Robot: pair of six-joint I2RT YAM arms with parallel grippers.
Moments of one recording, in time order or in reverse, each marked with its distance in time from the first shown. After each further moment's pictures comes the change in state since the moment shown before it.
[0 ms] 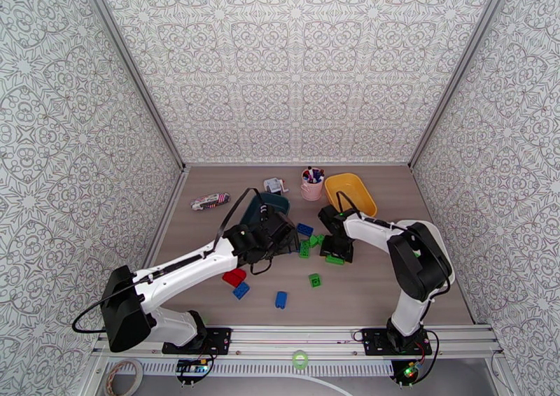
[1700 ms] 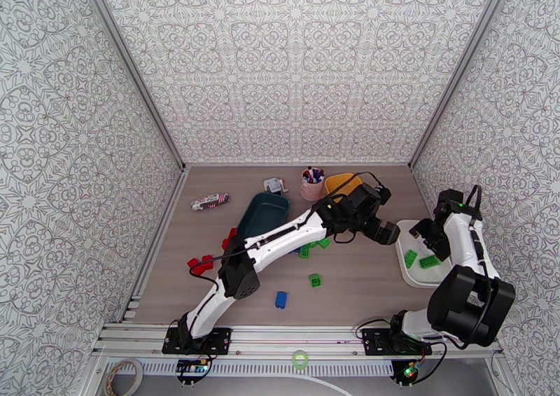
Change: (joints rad) left arm -0.129 0.871 1.144 0.083 0.475 0.525; right arm -0.961 -0.349 0.063 -0.199 0.063 -0.255
